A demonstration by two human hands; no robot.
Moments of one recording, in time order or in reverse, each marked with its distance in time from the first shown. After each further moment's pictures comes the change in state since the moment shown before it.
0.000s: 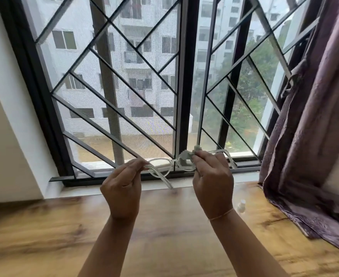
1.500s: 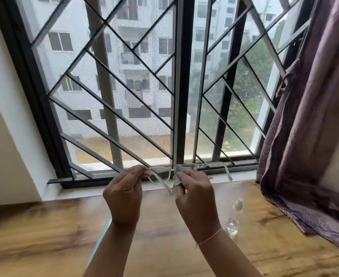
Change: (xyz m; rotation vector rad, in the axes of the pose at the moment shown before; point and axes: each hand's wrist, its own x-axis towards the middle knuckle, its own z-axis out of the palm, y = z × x) left_hand -0.013 0.001 -0.001 0.091 -0.054 -0.035; right_hand -0.029 -0.030 -0.002 0.162 -0.212 0.183
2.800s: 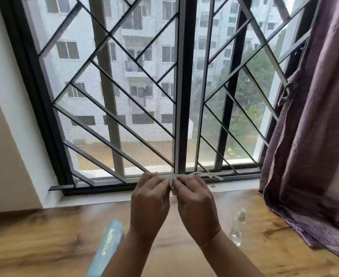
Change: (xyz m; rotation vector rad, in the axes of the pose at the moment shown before) left_hand -0.007 0.015 0.023 0.169 -0.310 0.242; right_hand 0.008 0.017 0.006 0.010 0.084 -0.345
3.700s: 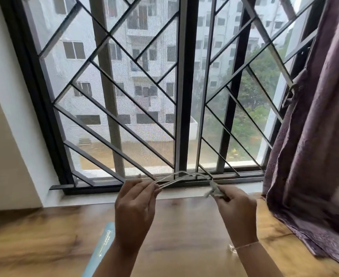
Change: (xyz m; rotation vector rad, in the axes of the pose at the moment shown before) left_hand -0.008 -0.010 -0.007 0.070 0.107 -0.025; right_hand -0.019 0.077 -0.033 -0.009 0.025 0.439
